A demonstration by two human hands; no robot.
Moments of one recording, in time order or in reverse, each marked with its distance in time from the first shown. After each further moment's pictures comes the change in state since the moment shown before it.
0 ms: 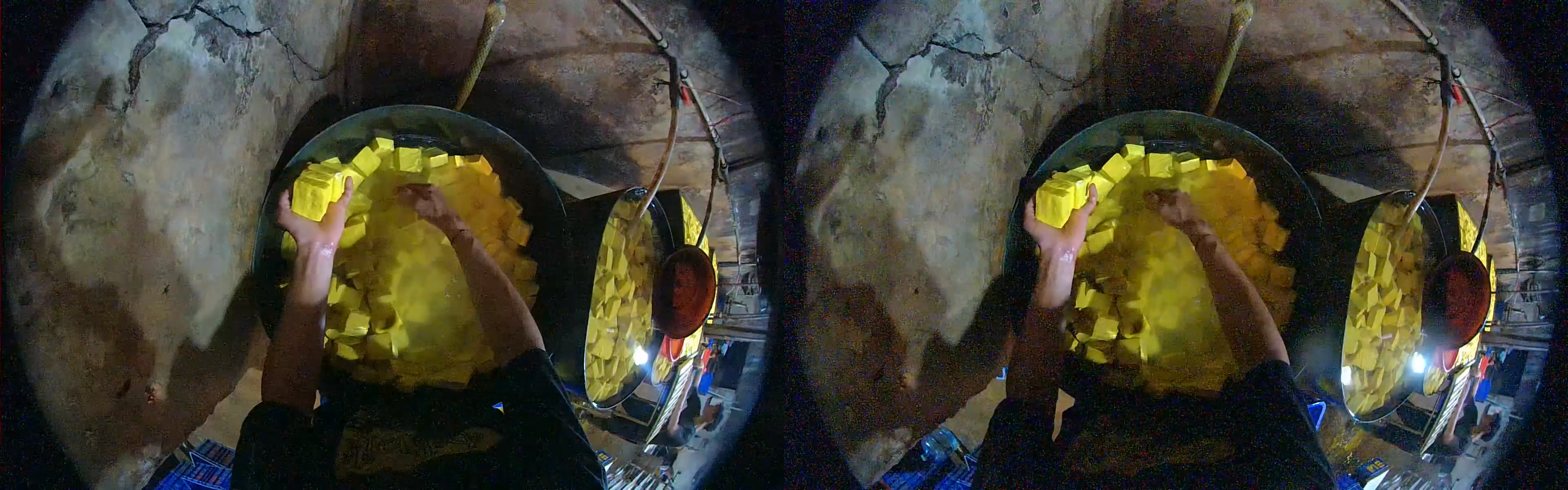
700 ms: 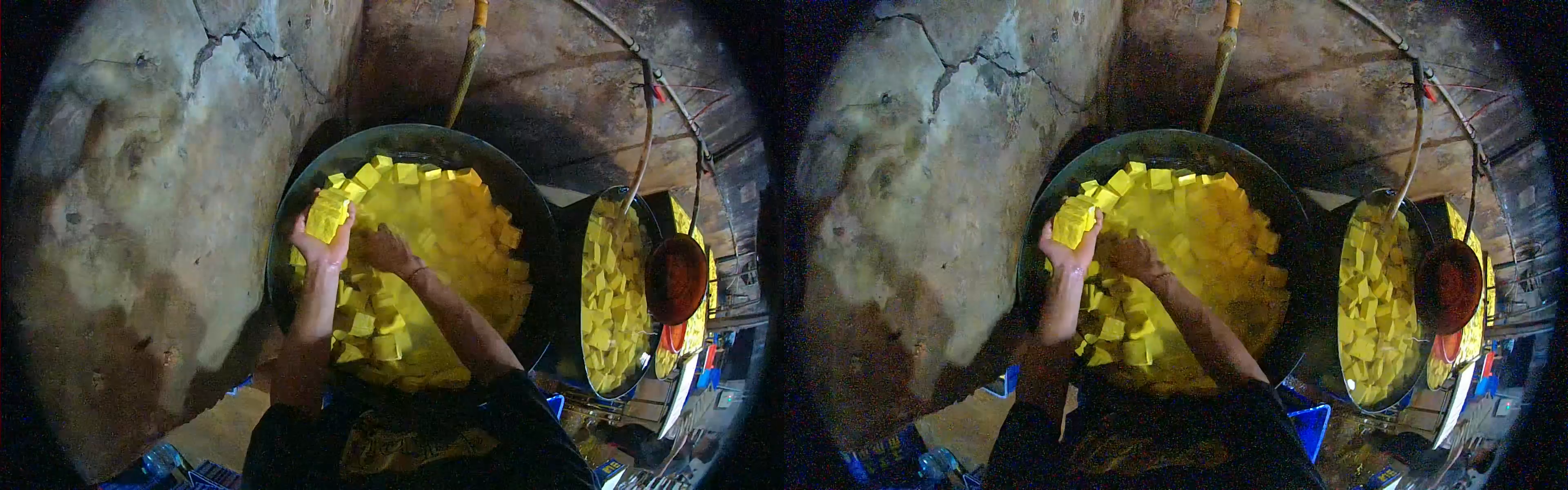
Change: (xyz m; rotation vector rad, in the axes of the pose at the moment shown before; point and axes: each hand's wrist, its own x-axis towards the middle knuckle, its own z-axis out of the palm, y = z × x) left_hand -0.023 0.005 -0.016 0.009 -0.012 -0.032; right_hand -0.020 -0.093 0.082 -0.713 -0.061 0.013
